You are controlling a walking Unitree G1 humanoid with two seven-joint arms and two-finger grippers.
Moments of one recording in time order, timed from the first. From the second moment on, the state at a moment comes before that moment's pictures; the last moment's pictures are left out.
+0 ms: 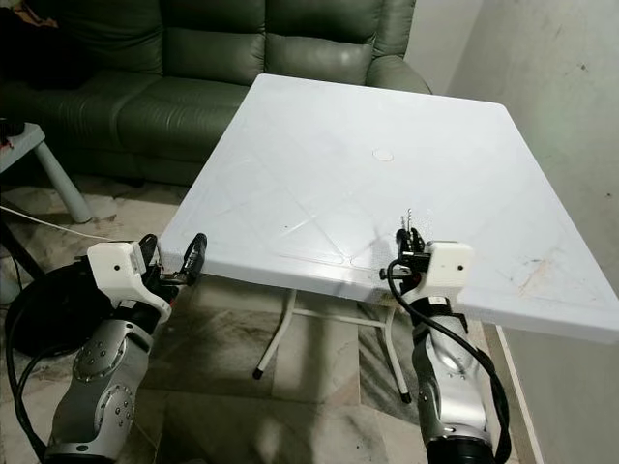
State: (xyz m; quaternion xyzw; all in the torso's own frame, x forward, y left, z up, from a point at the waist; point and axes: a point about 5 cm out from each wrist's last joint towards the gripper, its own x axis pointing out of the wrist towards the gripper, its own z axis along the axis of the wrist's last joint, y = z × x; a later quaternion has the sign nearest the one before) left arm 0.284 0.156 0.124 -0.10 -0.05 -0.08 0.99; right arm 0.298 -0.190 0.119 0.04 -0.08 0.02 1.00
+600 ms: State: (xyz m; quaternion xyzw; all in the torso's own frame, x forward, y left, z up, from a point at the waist) left arm 0.305 0.156 0.136 -0.09 -0.06 -0.10 0.99; right arm 0.300 -0.187 0.123 0.05 -0.10 0.02 0.99
